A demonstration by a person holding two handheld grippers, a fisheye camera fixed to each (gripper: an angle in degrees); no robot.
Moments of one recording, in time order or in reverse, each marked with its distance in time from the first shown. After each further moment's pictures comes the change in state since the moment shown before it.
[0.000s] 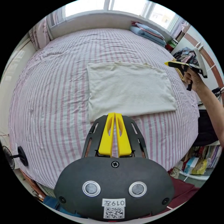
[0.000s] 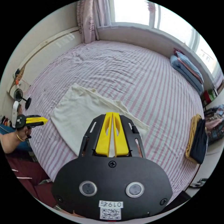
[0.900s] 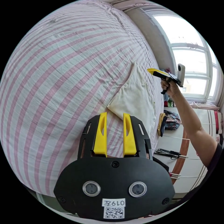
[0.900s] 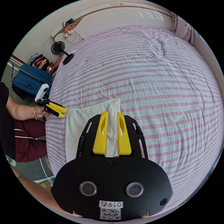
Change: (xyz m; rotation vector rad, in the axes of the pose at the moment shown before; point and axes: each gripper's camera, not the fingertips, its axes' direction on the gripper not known) left arm -0.226 -0.003 0.064 0.075 0.480 -0.693; right arm -0.024 -0.342 0.102 -0.327 -0.443 -0.635
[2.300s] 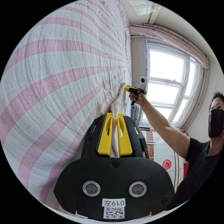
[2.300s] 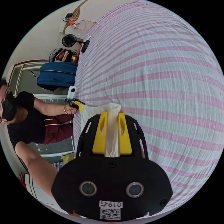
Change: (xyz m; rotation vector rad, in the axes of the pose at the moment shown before) left arm -0.093 -0.026 0.056 0.248 0.534 -0.160; right arm 0.173 -0.159 -0.025 -0.238 -0.516 -0.060
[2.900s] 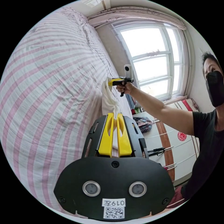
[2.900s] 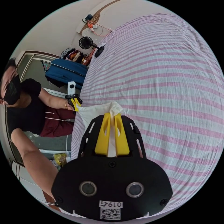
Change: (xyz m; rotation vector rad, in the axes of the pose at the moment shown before) left arm 0.061 0.056 0.031 -0.120 -0.054 0.416; right arm -0.049 0.093 -0.003 0.079 0.026 -0.172
